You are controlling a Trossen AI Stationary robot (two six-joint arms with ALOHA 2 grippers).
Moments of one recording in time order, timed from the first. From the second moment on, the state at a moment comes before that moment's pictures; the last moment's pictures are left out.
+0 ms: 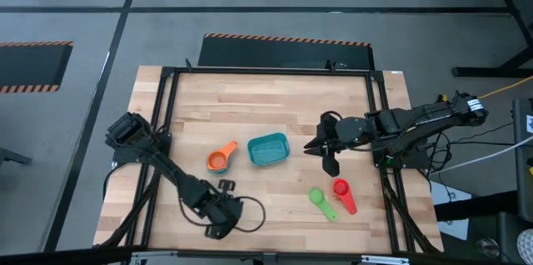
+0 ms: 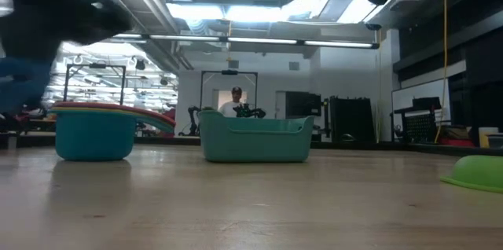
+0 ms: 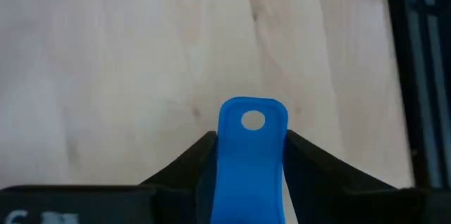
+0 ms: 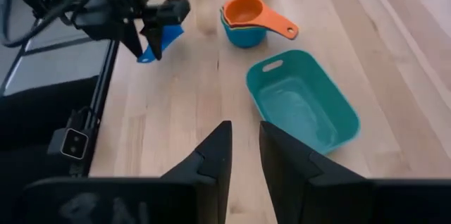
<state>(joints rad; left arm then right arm) -0.67 1.81 1.23 -0.64 -0.12 -0.49 0.24 1.15 1.01 -0.49 0.10 0.36</state>
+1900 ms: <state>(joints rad) -0.19 1.80 1.49 -0.53 0.43 0.06 0.45 1.60 1.01 0.11 0.24 -0.28</state>
